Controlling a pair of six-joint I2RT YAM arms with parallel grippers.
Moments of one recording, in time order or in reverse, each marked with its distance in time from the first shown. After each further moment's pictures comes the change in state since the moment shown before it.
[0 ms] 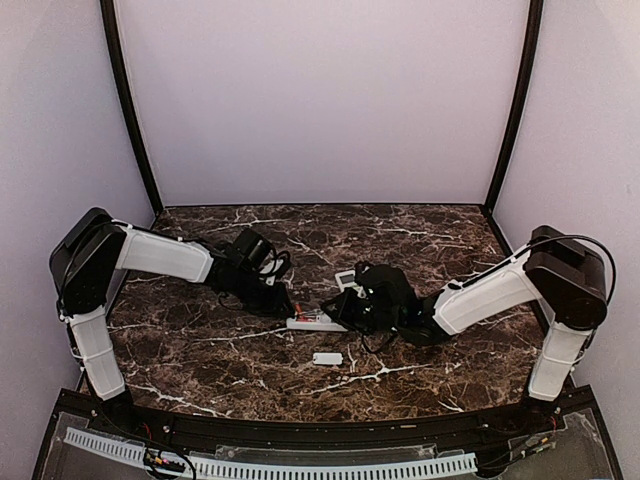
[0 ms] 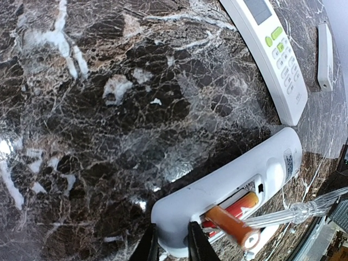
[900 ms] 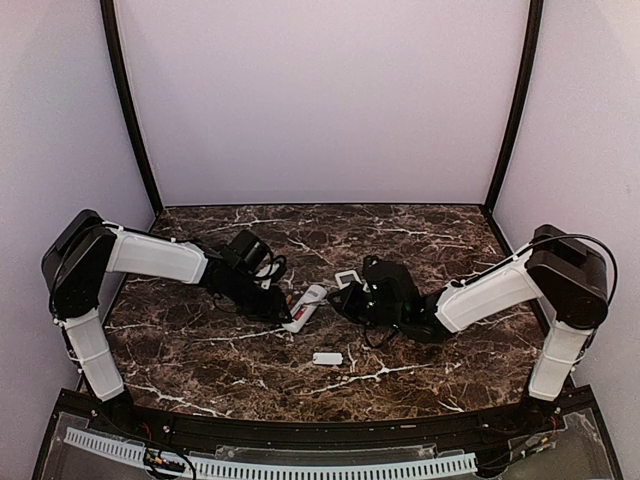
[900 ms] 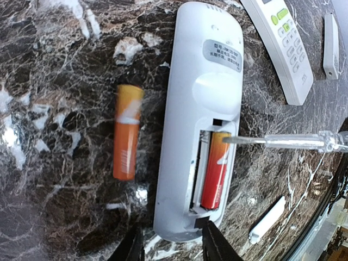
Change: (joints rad) left arm -0.005 -0.048 -0.026 -0.056 -0.014 -0.008; right arm -0.019 -0.008 -0.008 0.023 0.068 0.003
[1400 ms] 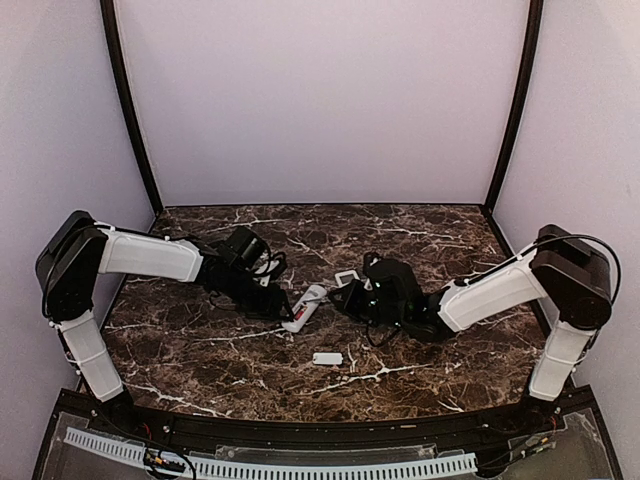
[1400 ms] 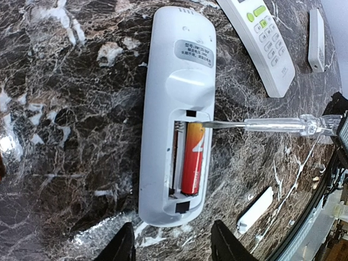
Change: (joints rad) left arm 0.001 -0.045 -0.003 -0.028 0.025 0.016; right arm -0.009 -0.009 -0.004 0.008 -0.007 -0.036
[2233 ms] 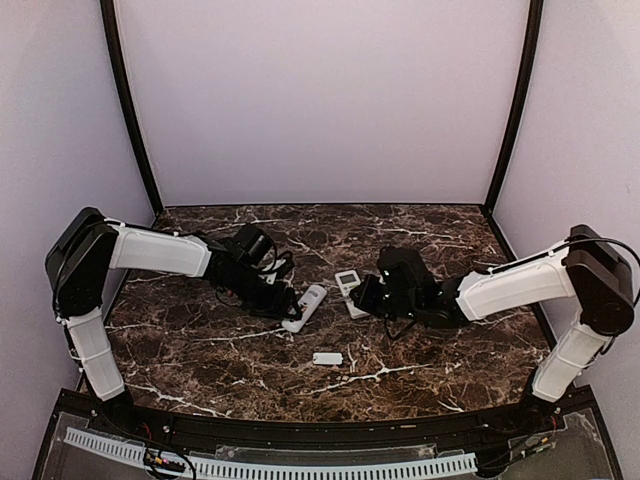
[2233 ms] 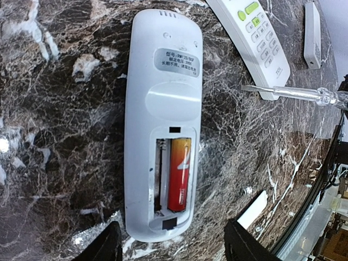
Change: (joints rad) left arm 0.000 0.060 0.074 -0.034 0.045 0.032; right arm -0.042 -0.149 0.002 -0.294 0.061 -0.080
